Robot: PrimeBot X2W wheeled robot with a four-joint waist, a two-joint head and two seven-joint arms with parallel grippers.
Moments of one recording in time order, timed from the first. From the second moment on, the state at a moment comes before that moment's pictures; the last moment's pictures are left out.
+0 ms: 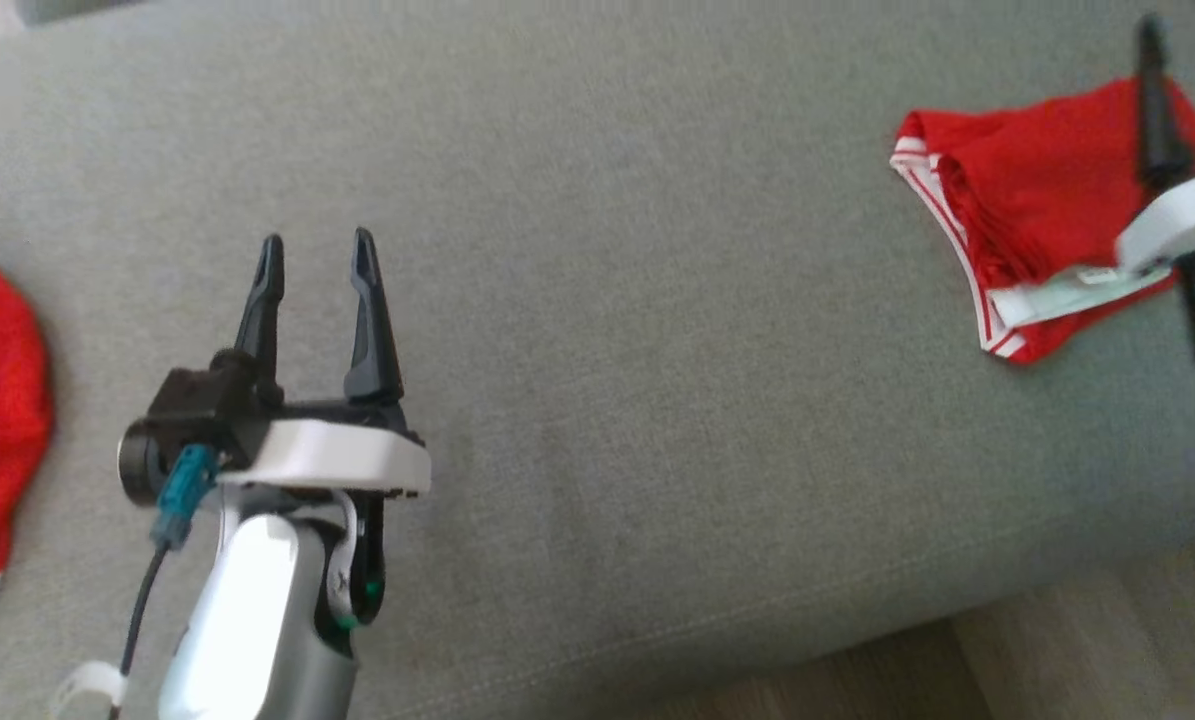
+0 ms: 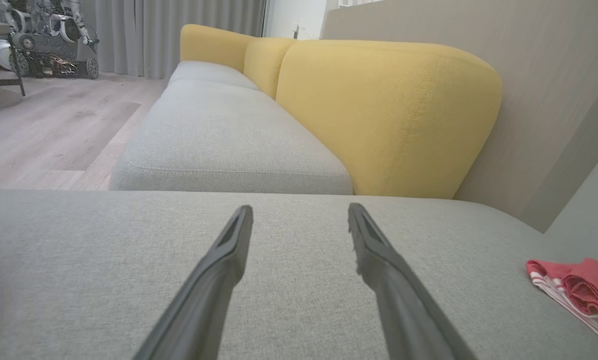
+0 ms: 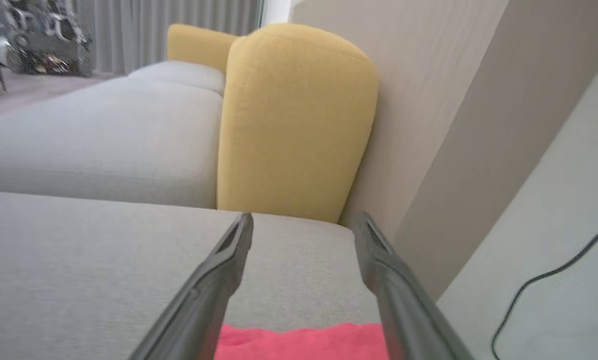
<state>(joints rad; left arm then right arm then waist) -0.25 0.04 -0.24 0.10 -0.23 0.18 -0.26 -0.80 -0.40 0.17 0.80 0.19 0.13 -0.25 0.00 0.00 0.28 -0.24</state>
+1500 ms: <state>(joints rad) 0.02 0.05 -0.25 0.06 -0.20 0.23 -0.26 -0.15 -0.05 0.02 0.31 0.16 0.13 -0.24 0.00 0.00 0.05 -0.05</state>
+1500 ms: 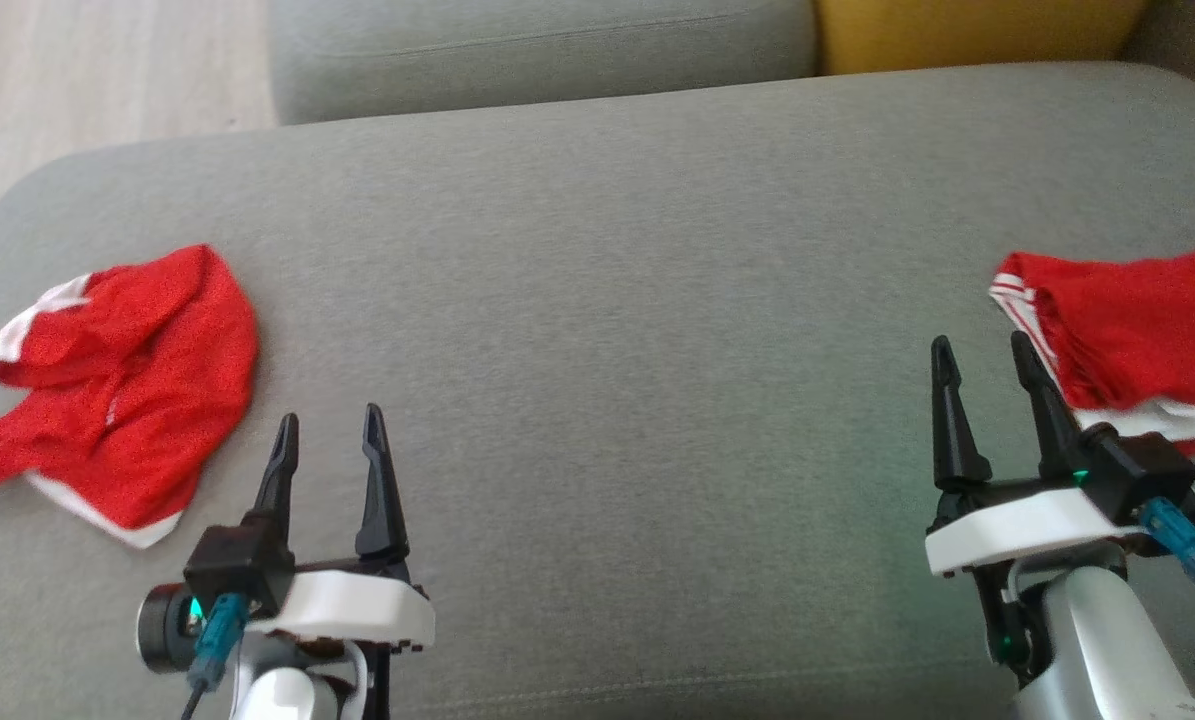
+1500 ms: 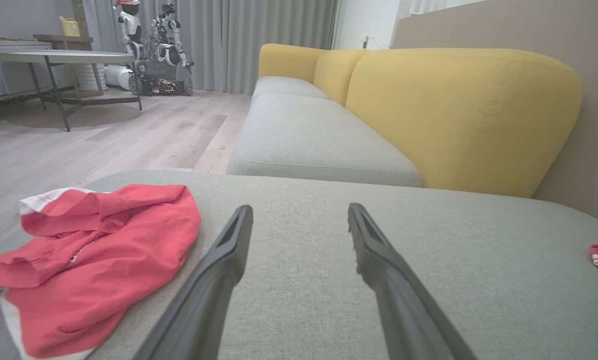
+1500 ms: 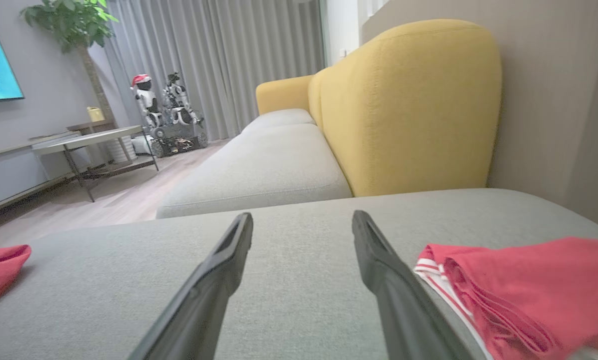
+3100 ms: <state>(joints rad) -0.06 0.05 -0.10 0.06 -0.18 0.17 -0.26 -0.13 -0.06 0.16 0.23 0.18 0.13 -0.17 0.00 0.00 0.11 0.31</state>
